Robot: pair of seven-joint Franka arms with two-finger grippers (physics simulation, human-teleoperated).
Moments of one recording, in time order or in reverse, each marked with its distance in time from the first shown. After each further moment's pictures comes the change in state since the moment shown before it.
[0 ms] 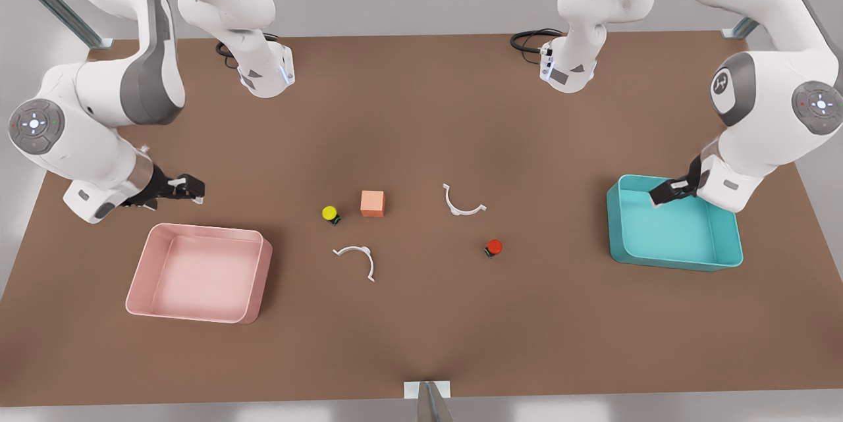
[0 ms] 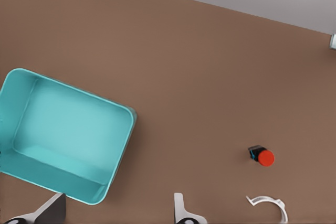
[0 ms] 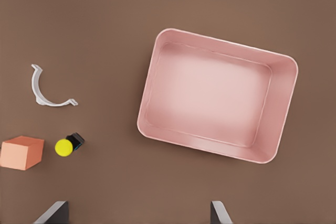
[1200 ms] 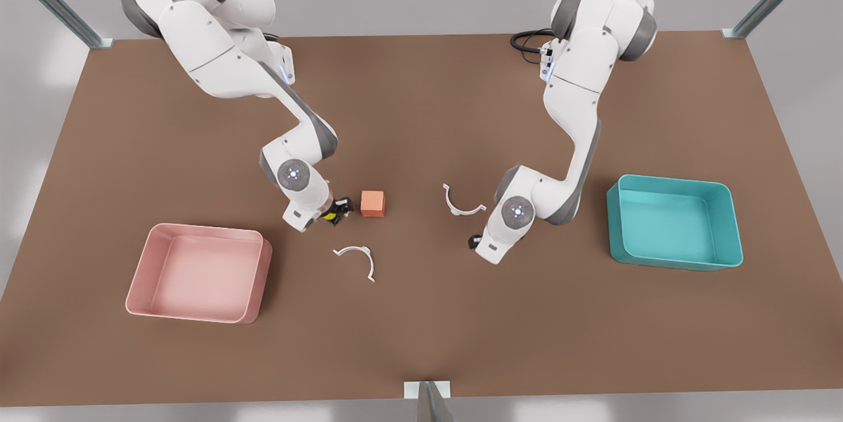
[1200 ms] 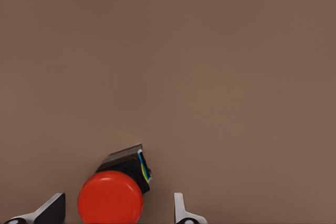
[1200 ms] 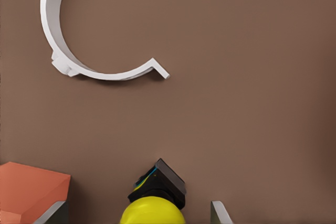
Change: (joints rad) left arm -0.444 0.553 -0.008 -0.155 -0.010 0.656 -0.404; right arm 0.069 0.252 0.309 -0.668 -0.195 0.901 0.497
